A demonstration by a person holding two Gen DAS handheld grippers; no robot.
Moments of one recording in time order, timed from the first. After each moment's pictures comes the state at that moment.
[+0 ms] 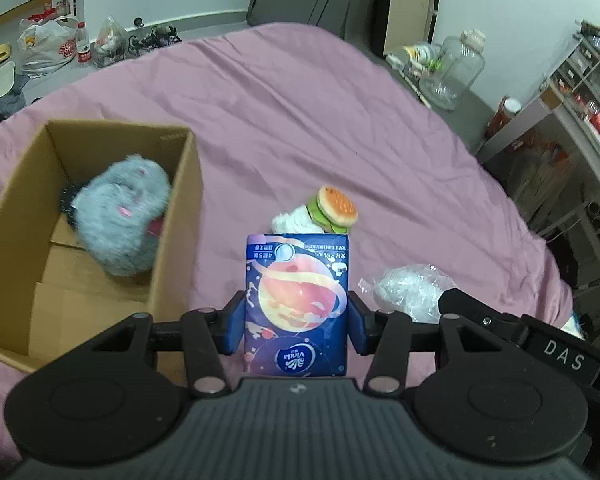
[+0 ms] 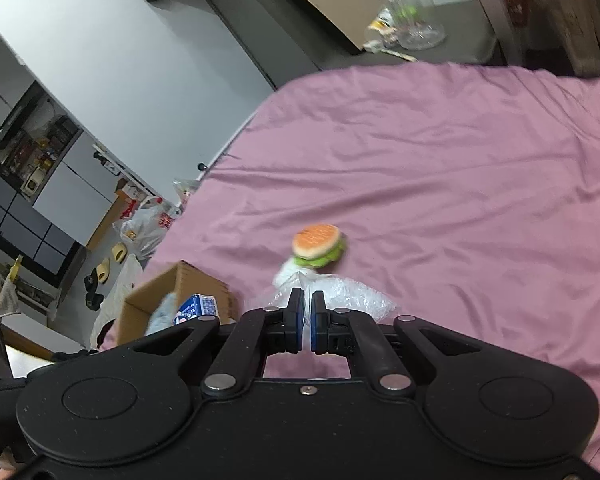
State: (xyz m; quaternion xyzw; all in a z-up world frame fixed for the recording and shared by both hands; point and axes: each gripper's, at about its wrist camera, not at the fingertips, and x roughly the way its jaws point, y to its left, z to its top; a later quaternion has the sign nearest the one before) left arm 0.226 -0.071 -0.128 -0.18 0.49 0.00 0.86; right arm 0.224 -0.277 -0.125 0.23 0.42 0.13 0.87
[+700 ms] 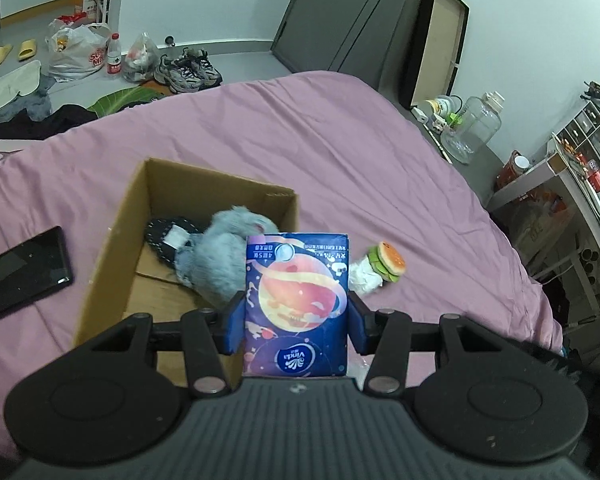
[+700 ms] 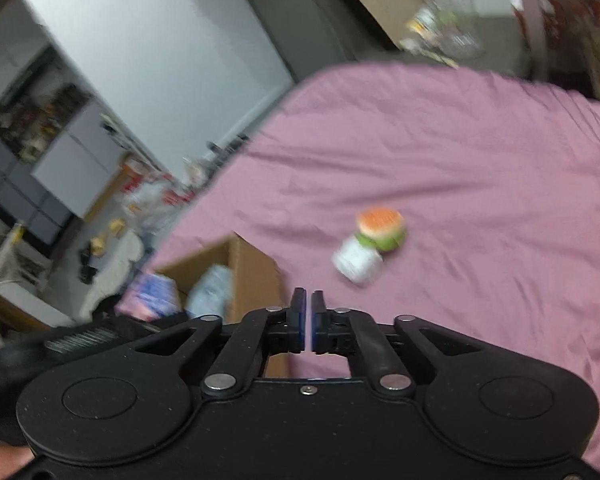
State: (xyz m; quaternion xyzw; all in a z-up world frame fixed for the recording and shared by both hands) left arm 0.197 0.026 -0.099 -0.22 0.45 0.02 0.87; right arm 0.214 -0.203 -0.112 0.19 0.44 0.13 0.87
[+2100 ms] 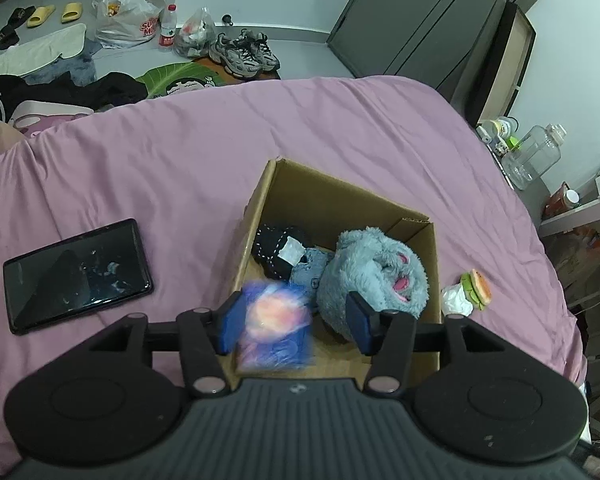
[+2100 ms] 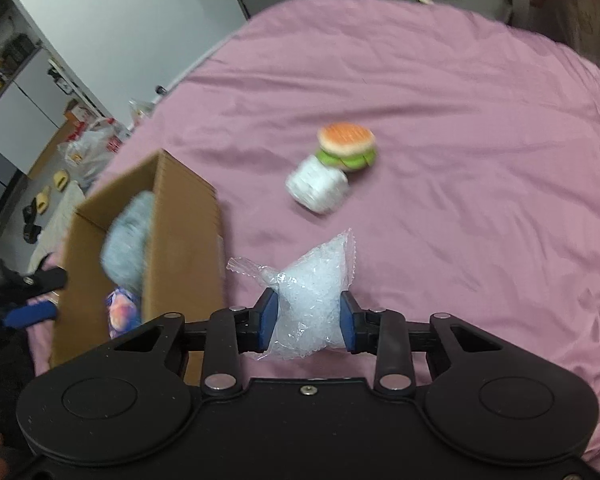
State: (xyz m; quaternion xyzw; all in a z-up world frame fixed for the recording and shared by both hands) left arm 0.202 0.120 -0.139 -0.25 0.47 0.07 0.84; right arm 0.220 -0.164 -0.165 0.13 0.50 0.08 0.85
